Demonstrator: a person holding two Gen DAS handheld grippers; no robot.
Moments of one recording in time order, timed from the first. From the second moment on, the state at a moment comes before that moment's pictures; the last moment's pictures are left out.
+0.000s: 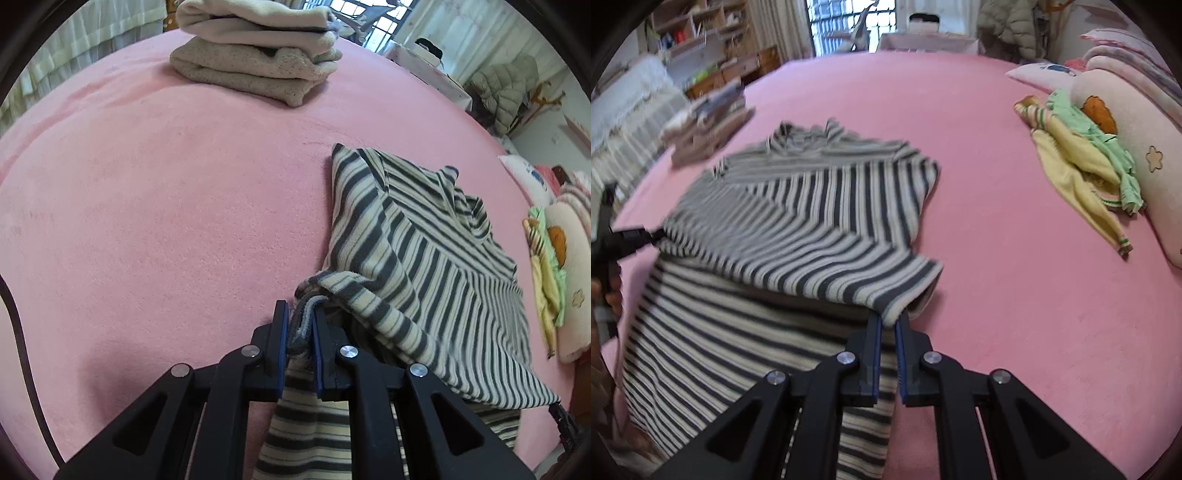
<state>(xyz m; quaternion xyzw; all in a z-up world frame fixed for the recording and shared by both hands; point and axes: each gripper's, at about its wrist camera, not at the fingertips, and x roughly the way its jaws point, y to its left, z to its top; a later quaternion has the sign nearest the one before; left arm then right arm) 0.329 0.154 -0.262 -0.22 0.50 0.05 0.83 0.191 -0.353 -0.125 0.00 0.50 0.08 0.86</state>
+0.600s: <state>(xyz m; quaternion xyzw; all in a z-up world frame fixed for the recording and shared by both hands) 0.295 0.149 -0.236 -0.12 0.55 0.06 0.83 0.209 -0.355 -0.135 -0.02 0.53 0.04 0.85</state>
